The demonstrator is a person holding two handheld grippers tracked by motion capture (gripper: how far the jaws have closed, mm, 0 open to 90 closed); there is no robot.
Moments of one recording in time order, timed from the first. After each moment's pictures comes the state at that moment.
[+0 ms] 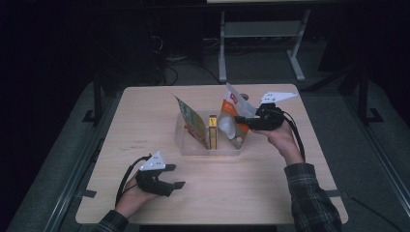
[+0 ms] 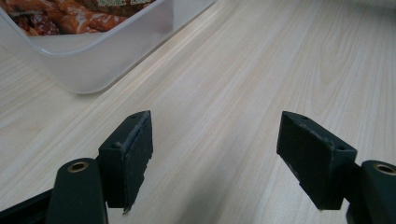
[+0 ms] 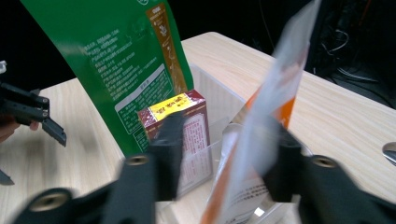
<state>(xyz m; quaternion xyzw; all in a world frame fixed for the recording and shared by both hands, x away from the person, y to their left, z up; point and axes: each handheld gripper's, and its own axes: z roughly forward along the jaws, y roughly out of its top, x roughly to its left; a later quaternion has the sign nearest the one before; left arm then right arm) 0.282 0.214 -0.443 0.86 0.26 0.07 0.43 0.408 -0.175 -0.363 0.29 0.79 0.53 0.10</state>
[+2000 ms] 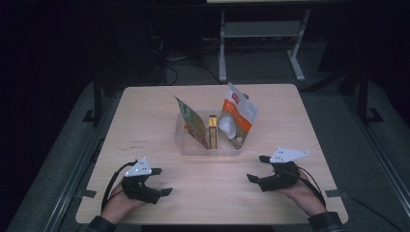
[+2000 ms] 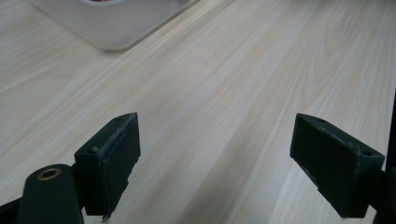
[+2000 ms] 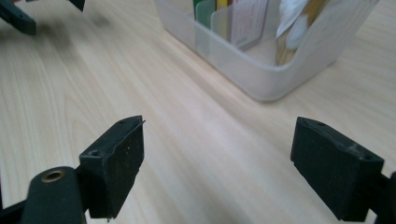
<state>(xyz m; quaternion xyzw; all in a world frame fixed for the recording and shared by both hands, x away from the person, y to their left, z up) 0.263 0.250 -0.445 0.86 0.28 0.07 0.42 0.274 -0.196 -0.435 0.32 0.83 0.45 0.11</state>
